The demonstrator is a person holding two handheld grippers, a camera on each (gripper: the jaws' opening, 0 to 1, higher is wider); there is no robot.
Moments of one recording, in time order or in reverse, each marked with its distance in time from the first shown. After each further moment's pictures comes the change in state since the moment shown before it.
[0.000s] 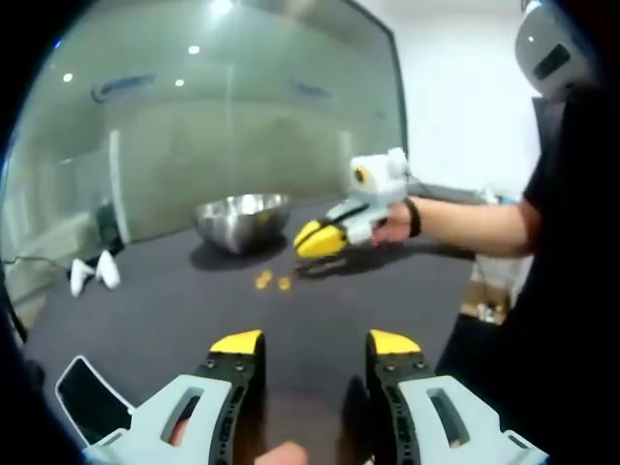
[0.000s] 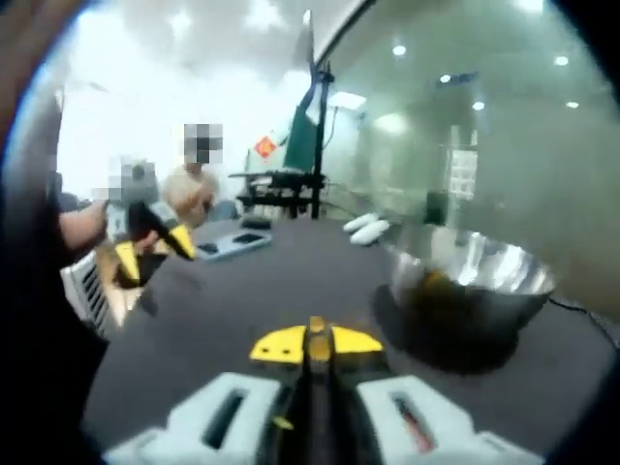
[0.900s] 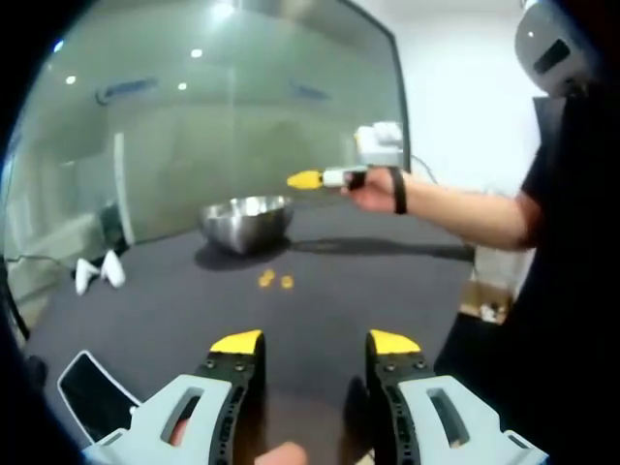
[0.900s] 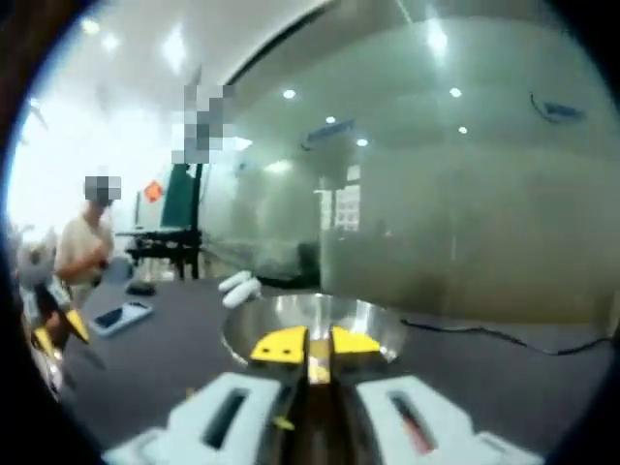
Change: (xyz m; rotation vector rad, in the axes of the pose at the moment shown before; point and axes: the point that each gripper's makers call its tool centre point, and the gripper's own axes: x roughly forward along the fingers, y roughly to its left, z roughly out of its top) left arm -0.008 0.000 -0.002 0.001 -0.014 0.019; right arm -0.003 -0.099 0.062 0.033 -0.135 -0.394
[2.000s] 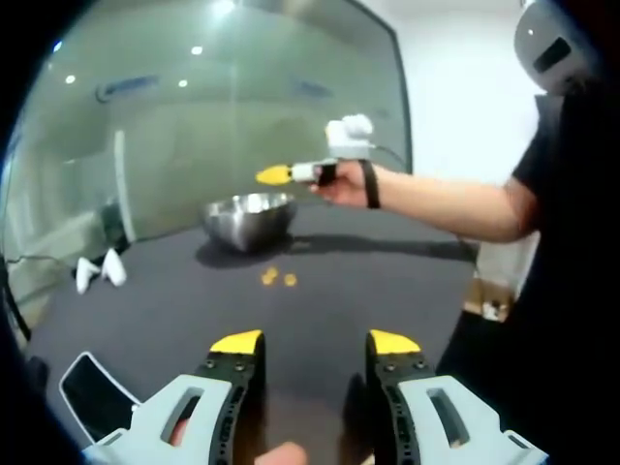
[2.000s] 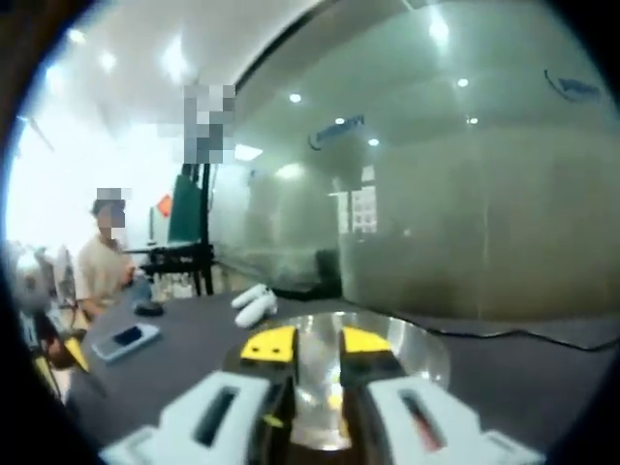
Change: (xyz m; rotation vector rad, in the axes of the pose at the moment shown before) left arm 0.003 0.004 -0.003 0.001 0.022 0.004; right arm 0.044 0.000 0.006 0.109 -0.033 0.074
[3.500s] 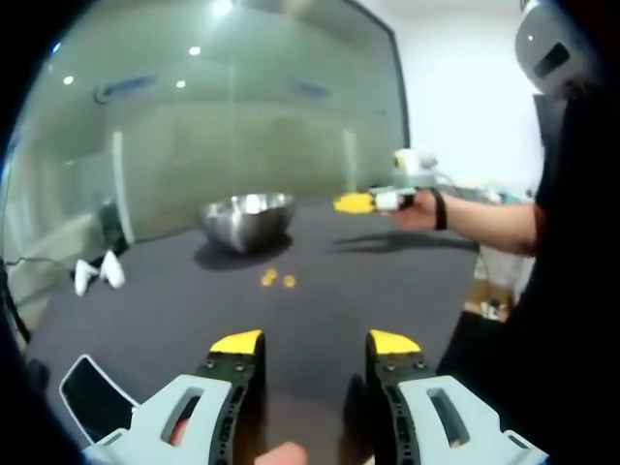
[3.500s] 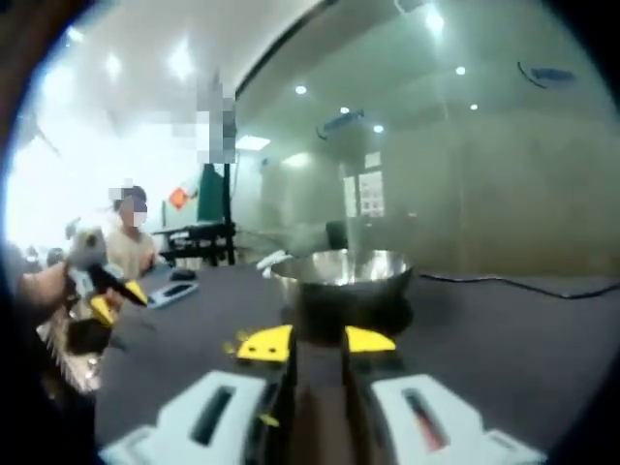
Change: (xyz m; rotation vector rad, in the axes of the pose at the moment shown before) left arm 0.000 0.000 0.002 0.006 -0.004 -0.005; right arm -0.137 0.013 -0.063 0.024 0.064 0.040
